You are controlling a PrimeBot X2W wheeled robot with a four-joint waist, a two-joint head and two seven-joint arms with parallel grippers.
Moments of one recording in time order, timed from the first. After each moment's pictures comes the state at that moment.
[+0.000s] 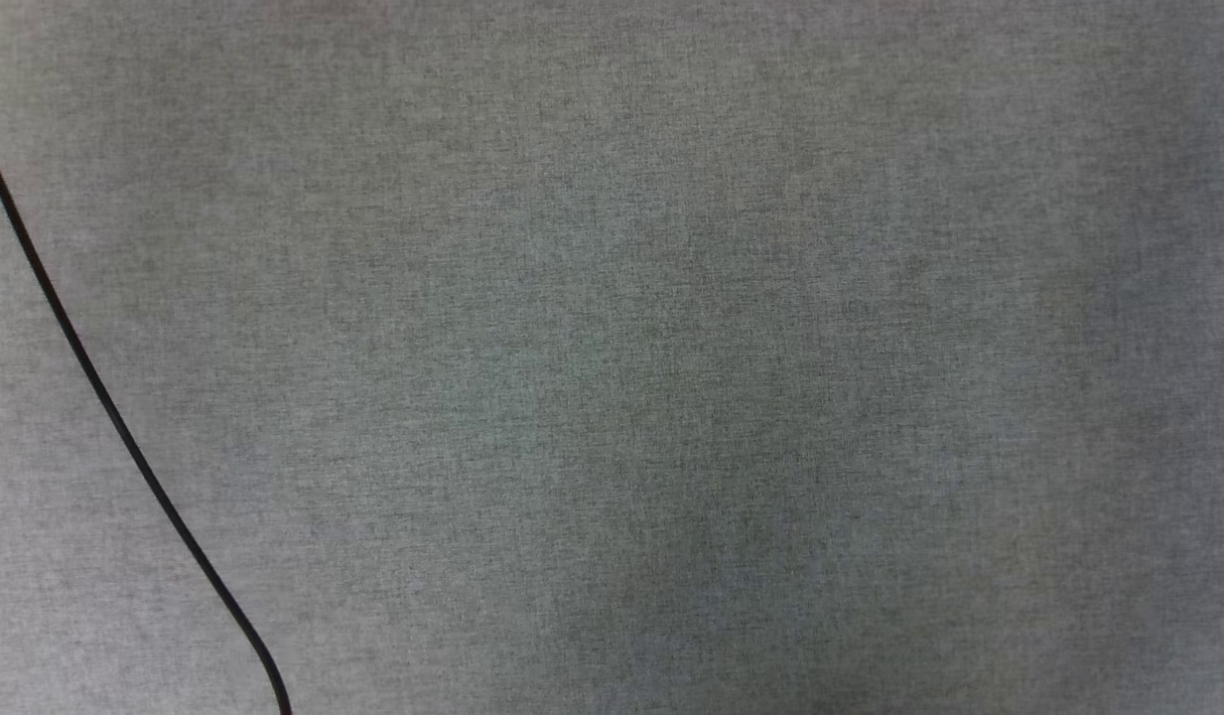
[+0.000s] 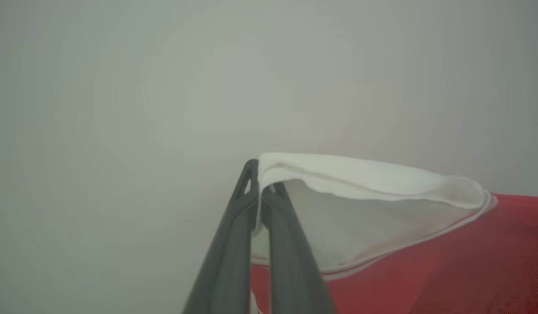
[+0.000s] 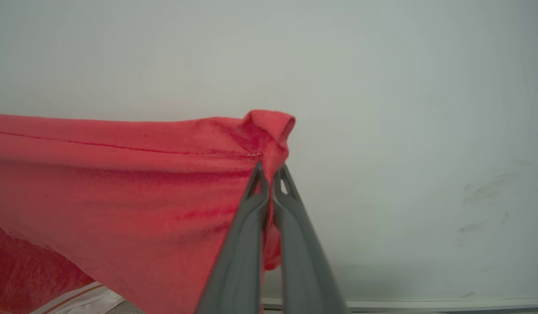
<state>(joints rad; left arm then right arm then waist) -1.55 0.49 -0.26 0.60 -0.65 -0.01 -0.07 -1.51 -0.11 -0.19 0.58 0.00 0.13 0.25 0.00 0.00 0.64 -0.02</state>
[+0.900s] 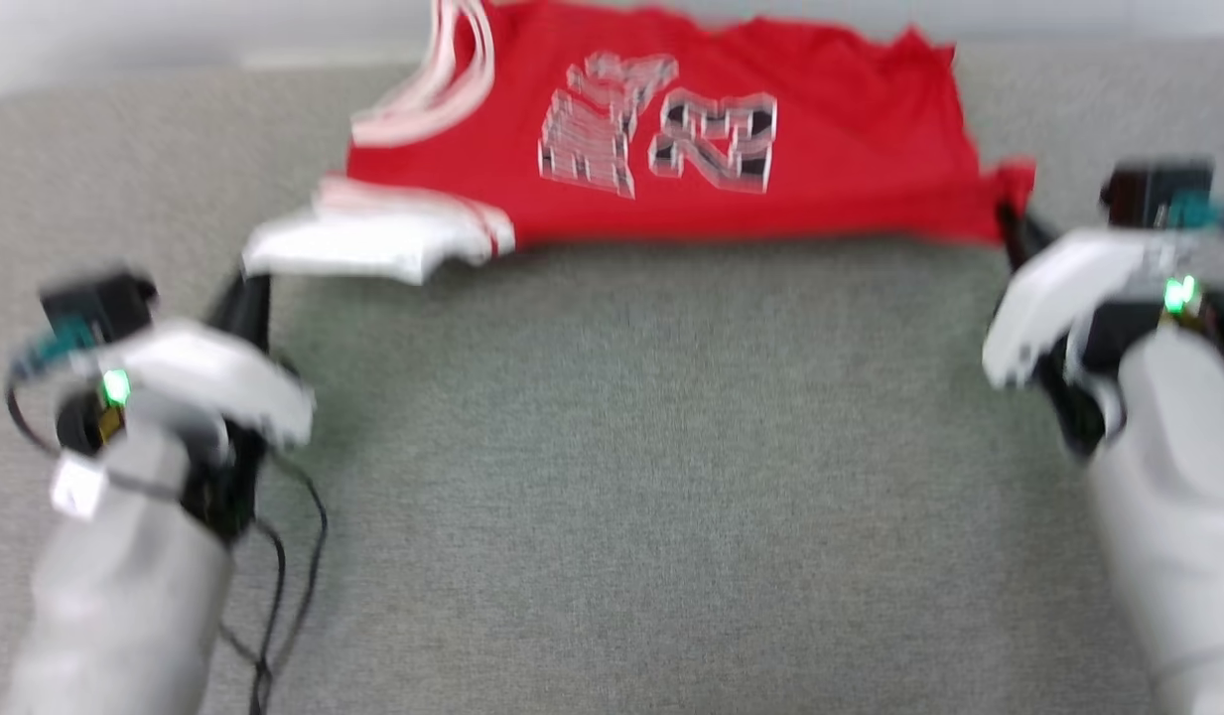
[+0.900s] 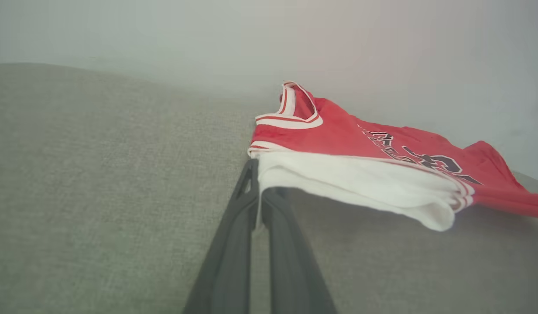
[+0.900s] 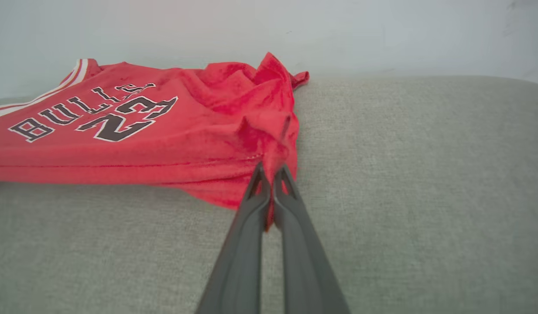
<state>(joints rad) -0.73 0.36 -0.31 0.83 -0.78 -0.13 -0.26 -0.83 -0.16 0.01 0.88 0.21 0.13 0.03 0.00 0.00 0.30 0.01</state>
